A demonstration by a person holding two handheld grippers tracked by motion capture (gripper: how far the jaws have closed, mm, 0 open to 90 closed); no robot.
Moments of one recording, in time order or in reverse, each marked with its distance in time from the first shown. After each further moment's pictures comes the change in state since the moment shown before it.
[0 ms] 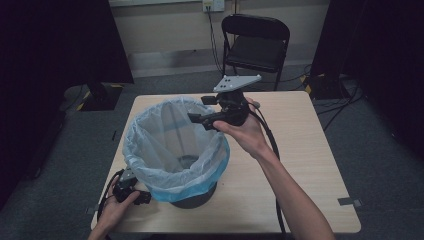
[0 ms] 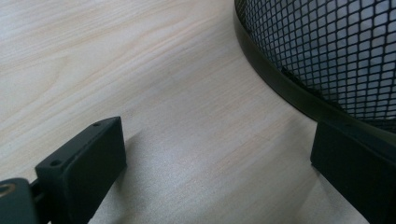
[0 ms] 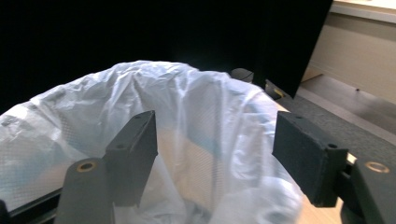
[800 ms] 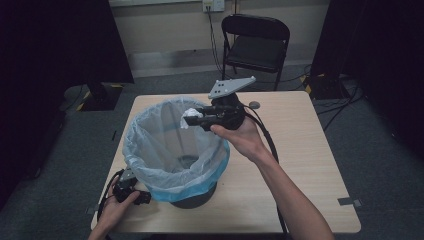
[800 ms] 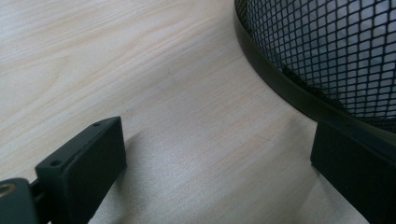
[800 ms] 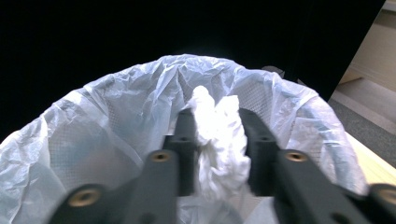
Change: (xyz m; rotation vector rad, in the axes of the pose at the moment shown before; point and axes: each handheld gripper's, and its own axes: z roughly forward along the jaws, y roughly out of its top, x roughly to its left) left arm 0.000 0.000 0.000 0.000 0.000 0.000; right arm 0.017 0.003 0.004 0.033 0.134 -0.045
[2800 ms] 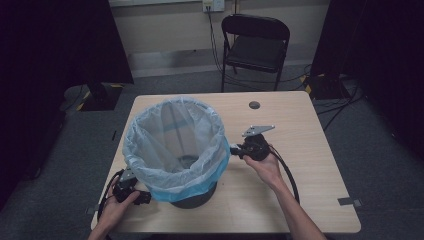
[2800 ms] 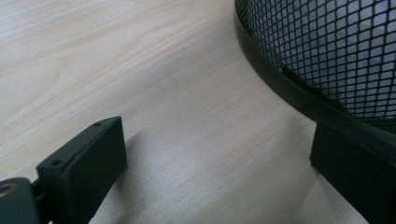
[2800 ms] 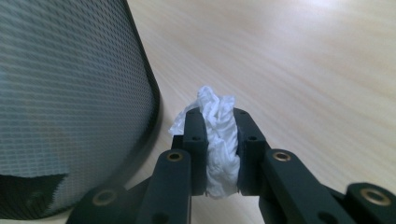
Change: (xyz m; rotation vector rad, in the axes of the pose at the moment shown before) left arm 0.000 0.000 0.000 0.000 0.001 -0.002; right arm -0.071 -0.197 0.007 0.209 -0.262 0.250
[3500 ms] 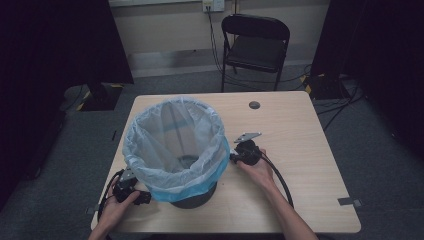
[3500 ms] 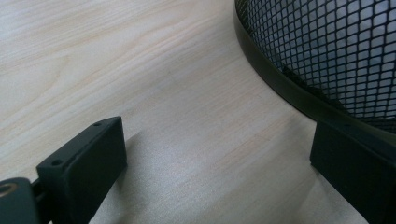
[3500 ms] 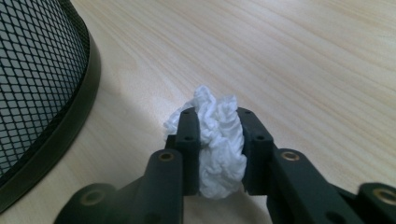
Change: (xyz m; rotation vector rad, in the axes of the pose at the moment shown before) left arm 0.000 0.000 0.000 0.000 -0.001 0.000; right arm -0.009 -0.031 0.053 0.124 -0.120 0.013
